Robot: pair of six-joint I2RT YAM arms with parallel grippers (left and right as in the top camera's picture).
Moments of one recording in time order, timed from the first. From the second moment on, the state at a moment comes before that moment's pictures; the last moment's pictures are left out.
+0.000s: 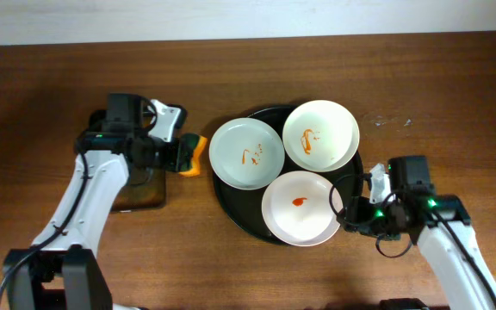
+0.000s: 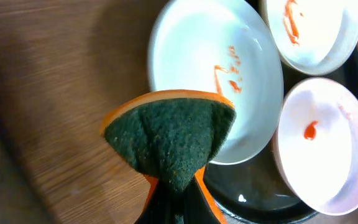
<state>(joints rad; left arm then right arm) -0.03 1.62 1.16 -0.70 0.51 0.16 0.01 1.17 0.75 -0.94 -0.35 0.24</state>
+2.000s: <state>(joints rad) -0.74 2.00 1.26 -0.45 0.28 -0.12 0.01 1.47 0.75 -0.81 -0.39 0.26</state>
